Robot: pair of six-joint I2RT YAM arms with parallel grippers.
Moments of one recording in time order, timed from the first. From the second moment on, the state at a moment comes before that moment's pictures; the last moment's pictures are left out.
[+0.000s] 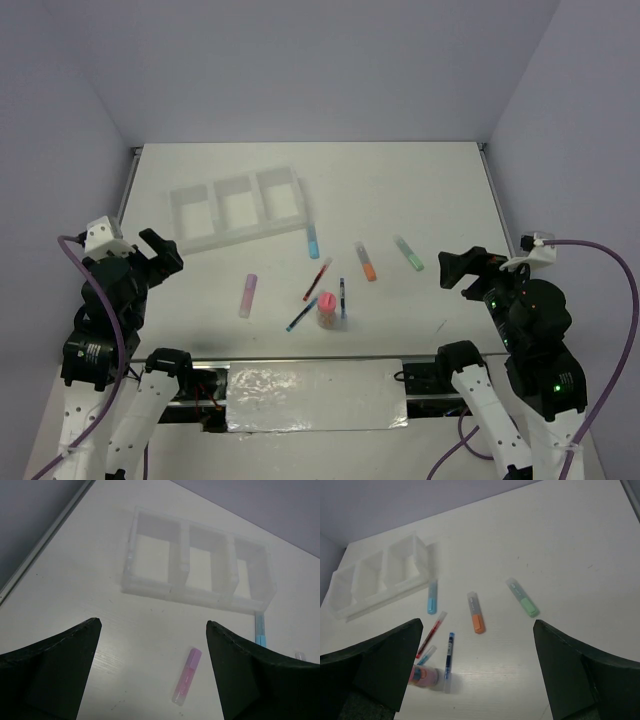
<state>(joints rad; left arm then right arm) -0.11 0.44 0.88 -0.75 -0.36 -0.42 0.19 0.33 0.99 -0.85 0.12 0.39</state>
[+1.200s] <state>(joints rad) -0.12 0.53 0.88 -0.74 -0.26 -0.40 0.20 1.76 1.09 -0.58 0.18 0.28</state>
